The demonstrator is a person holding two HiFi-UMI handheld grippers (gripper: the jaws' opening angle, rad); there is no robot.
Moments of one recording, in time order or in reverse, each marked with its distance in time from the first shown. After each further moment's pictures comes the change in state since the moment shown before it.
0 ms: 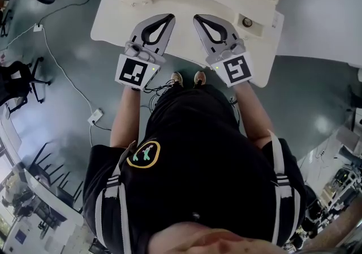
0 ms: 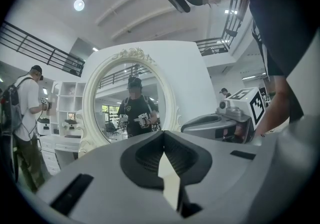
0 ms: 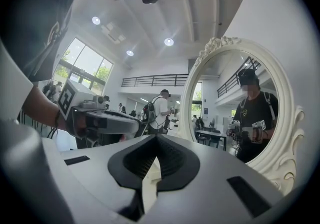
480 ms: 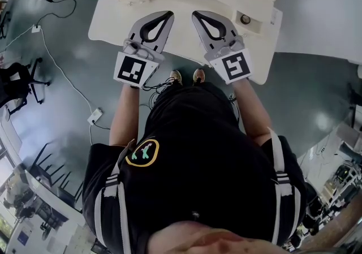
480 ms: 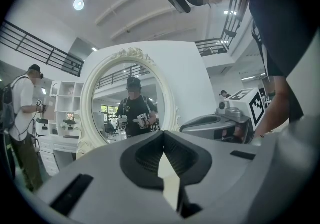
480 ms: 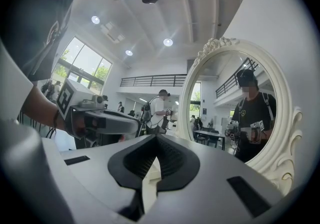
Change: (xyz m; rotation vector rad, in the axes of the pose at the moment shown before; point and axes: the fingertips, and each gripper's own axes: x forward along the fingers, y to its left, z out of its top) left arm 0.001 -0.003 0.005 -0.001 -0.004 -0.008; right arm -0.002 -0.001 0.004 -0.001 -0.002 -0.018
